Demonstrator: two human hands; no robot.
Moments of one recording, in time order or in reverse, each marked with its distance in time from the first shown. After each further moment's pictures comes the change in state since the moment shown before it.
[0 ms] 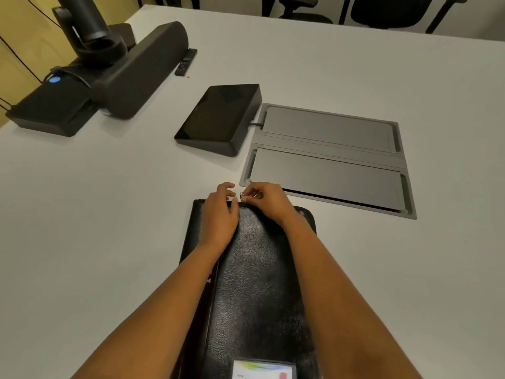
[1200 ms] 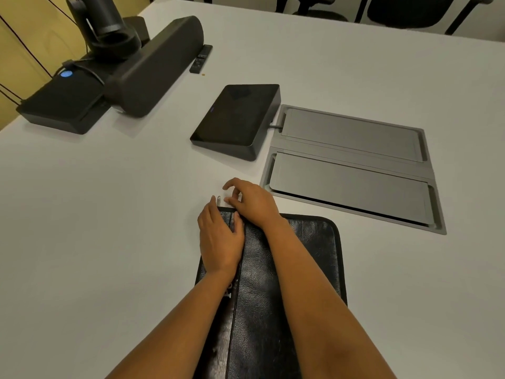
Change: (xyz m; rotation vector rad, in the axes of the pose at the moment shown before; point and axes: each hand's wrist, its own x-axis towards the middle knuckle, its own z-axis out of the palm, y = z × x) left_hand -0.016 -0.025 -0.007 0.218 0.185 -0.180; right_hand 0.048 -0.020 0.062 -0.265 0.012 -0.241
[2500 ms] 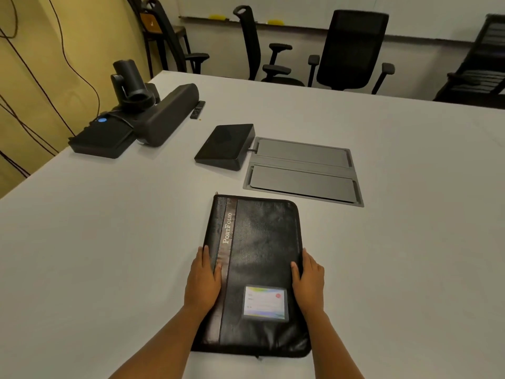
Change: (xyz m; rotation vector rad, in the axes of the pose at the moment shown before) left_hand -0.158 -0.069 -0.100 -0.002 -0.388 0.066; right_hand -0.315 -0.009 0.002 0.004 0.486 0.507
